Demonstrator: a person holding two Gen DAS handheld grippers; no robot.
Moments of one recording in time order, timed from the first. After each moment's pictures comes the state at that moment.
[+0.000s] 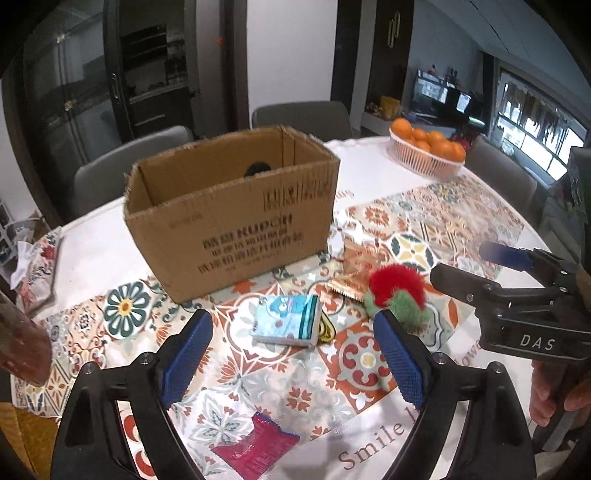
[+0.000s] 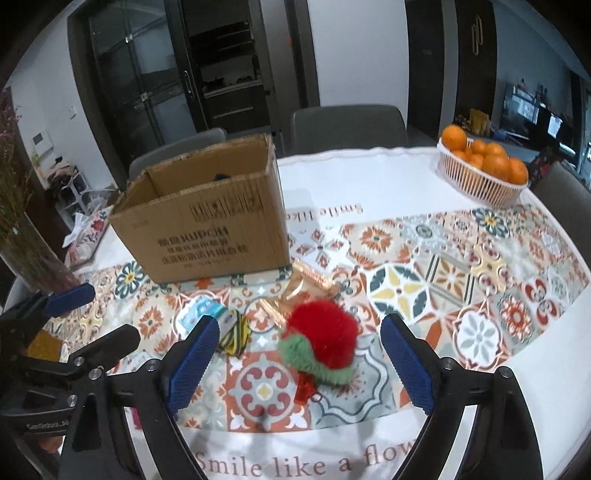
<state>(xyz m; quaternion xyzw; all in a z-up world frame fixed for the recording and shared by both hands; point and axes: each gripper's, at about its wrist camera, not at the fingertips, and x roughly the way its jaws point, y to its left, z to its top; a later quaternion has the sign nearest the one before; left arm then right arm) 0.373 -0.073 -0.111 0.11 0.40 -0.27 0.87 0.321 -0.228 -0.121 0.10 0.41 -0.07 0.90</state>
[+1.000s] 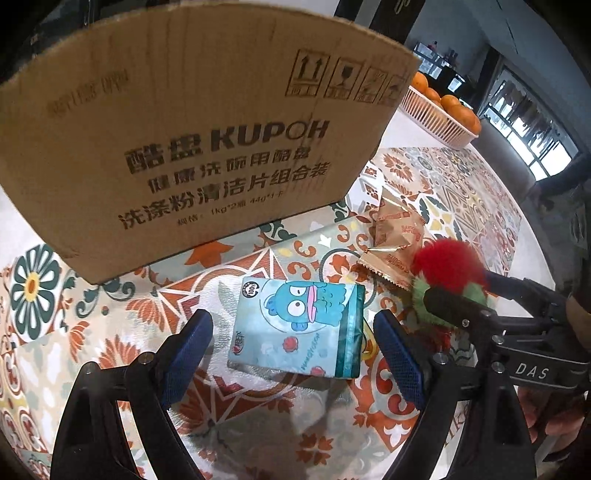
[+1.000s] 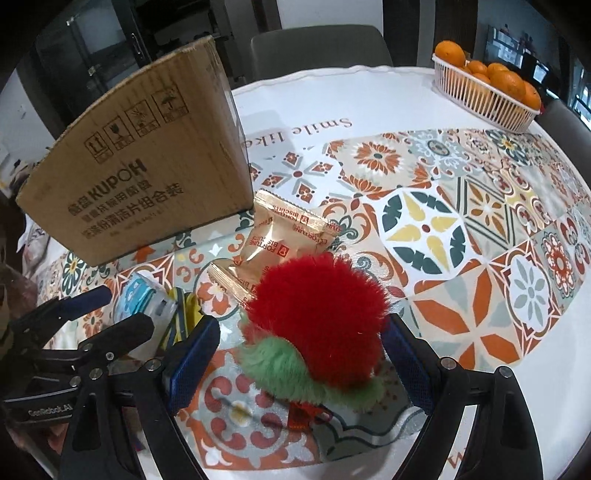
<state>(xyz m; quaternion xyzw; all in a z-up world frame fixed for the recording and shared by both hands) 0.462 -0.087 -0.225 0.06 0.52 -0.32 0.79 0.380 -0.242 -0.216 0.15 0.51 -0.11 0.84</state>
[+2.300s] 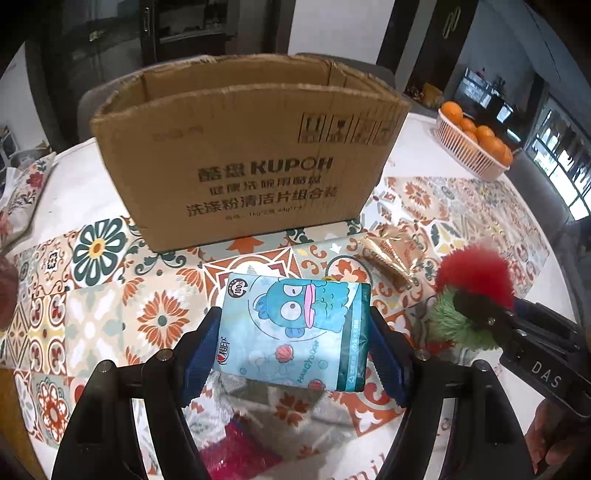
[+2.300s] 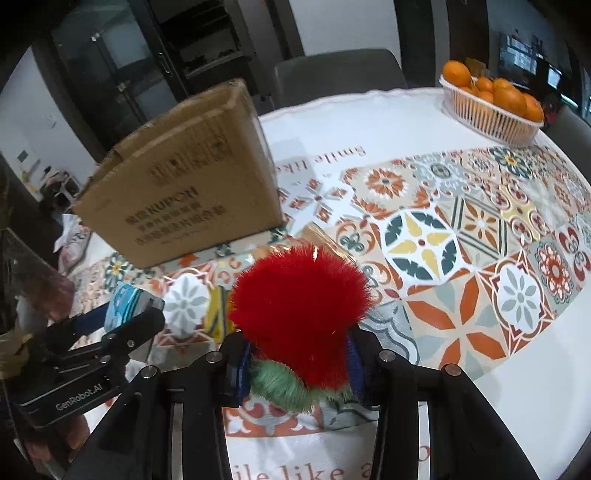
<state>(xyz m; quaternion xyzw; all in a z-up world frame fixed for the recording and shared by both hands) 0.416 -0.079 -0.180 0.04 0.49 -0.21 0.84 0.347 -0.242 -0.170 0.16 0.47 -0.06 0.87</state>
